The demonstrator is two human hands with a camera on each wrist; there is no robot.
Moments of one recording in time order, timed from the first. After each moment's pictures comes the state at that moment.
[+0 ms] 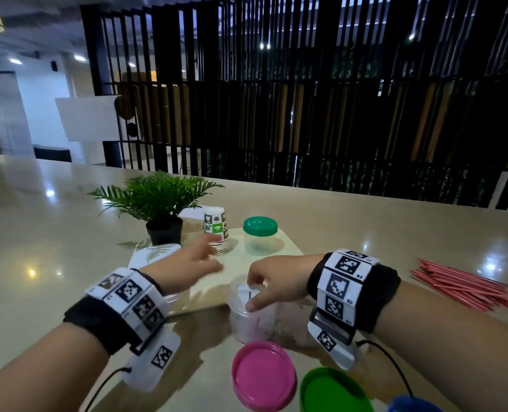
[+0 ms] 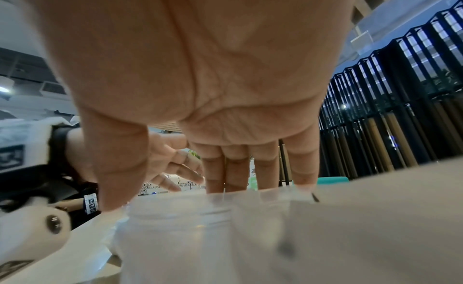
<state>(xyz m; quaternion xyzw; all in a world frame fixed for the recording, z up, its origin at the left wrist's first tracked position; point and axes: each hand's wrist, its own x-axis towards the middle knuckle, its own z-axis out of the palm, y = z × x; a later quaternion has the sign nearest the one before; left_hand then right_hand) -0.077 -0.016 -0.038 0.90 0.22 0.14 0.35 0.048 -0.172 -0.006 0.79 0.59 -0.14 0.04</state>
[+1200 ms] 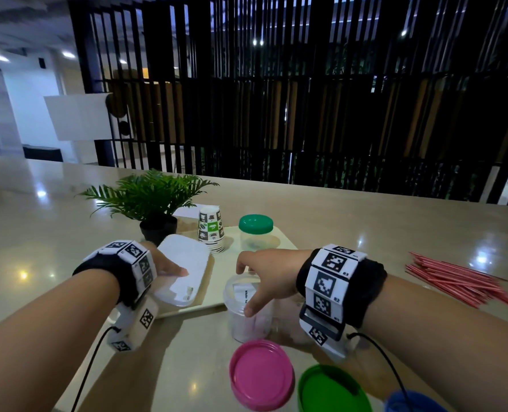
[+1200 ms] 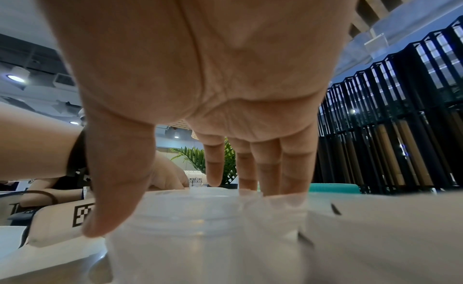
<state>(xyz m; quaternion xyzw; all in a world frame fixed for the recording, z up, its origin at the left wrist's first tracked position) -0.063 0.068 -0.047 0.83 0.54 -0.04 0.15 0.046 -0.167 -0.004 0.81 0.57 -0.13 0.02</state>
